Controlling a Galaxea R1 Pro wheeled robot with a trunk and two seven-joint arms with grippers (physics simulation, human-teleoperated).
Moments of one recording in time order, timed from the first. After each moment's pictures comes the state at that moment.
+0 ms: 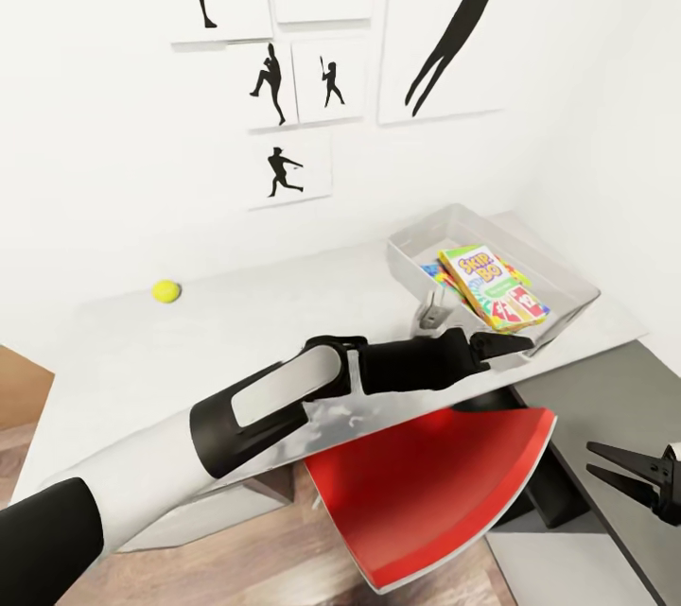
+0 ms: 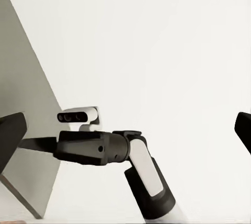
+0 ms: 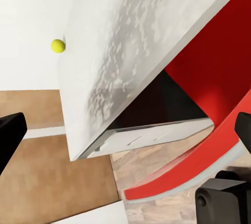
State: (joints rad) left arm -1.05 -0.02 -1.09 -1.40 1.92 0.40 0.10; right arm 0.10 -0.67 -0.42 -1.54 -1.24 1.04 0.68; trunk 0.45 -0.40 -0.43
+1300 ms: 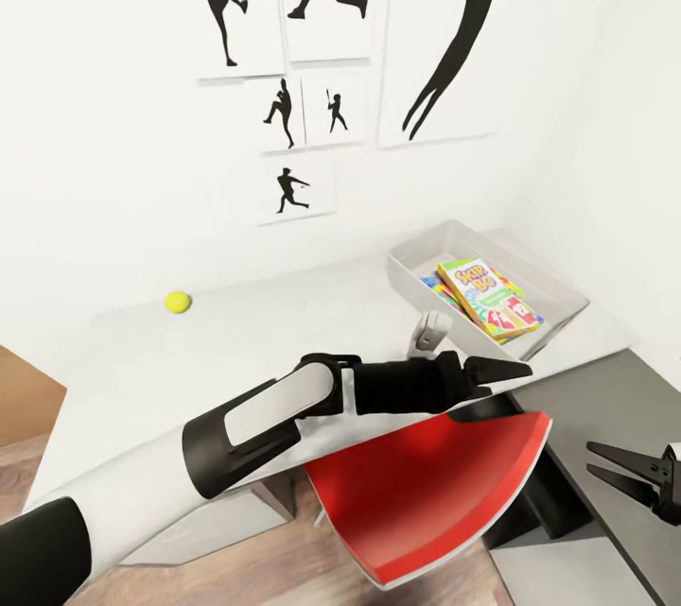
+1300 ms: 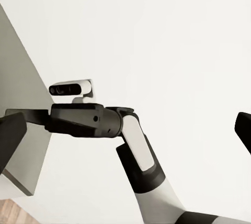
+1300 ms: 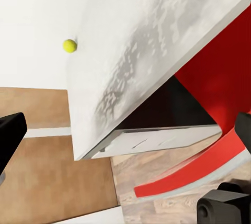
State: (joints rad) left arm -0.99 0.01 -1.09 -1.42 1.92 0.46 0.04; right arm 0.10 -0.67 -0.42 -1.54 -1.24 1.04 0.68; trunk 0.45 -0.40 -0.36
